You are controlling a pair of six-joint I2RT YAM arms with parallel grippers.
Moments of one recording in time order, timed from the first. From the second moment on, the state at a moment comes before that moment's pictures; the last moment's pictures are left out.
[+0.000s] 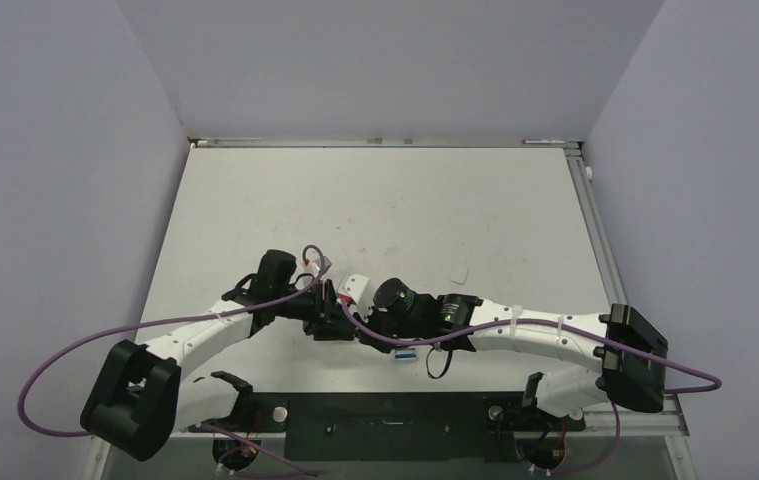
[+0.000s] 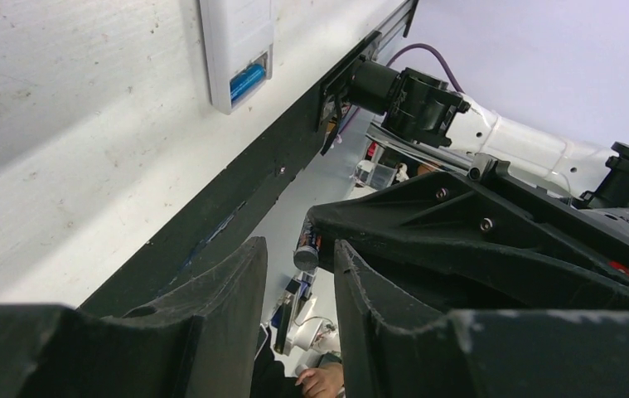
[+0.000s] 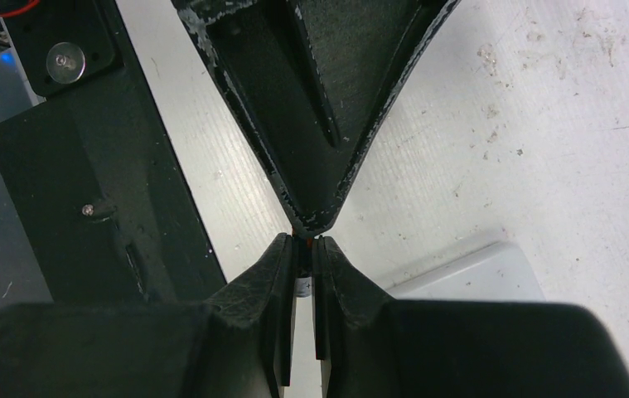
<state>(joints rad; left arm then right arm) -0.45 1.18 0.49 -0.17 0.91 -0.97 1.18 1.36 0.90 -0.27 -0.08 0.06</state>
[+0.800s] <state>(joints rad) -0.45 1.19 0.46 -0.06 0.98 -1.02 1.18 1.35 0.89 -0.26 -0.08 0.06</state>
